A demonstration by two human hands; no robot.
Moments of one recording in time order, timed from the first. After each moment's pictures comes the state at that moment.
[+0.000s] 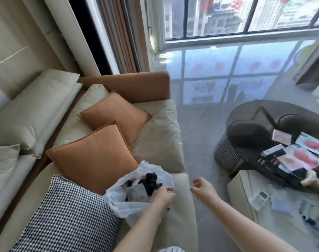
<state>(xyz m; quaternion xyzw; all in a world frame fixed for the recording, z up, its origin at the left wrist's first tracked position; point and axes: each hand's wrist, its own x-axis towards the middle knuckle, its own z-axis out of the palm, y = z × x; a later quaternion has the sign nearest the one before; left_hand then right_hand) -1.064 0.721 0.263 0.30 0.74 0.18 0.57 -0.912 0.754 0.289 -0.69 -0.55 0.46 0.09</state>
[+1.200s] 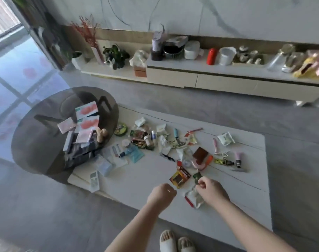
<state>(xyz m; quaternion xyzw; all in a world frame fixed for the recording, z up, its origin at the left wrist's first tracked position) -0.506 0.488 0.236 0.80 0.34 -0.26 0.42 -0.419 0.323 0.247 -0.93 -0.08 0.31 0.20</state>
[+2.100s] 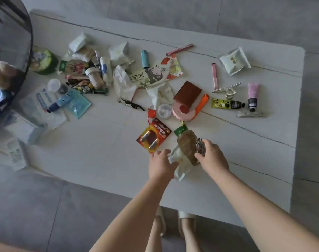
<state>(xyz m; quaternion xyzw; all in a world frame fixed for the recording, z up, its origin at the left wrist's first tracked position) -0.404 0.392 -0.073 0.82 0.34 -0.29 0.35 -0.325 0.250 -0.065 -0.91 0.02 0.37 0.16</state>
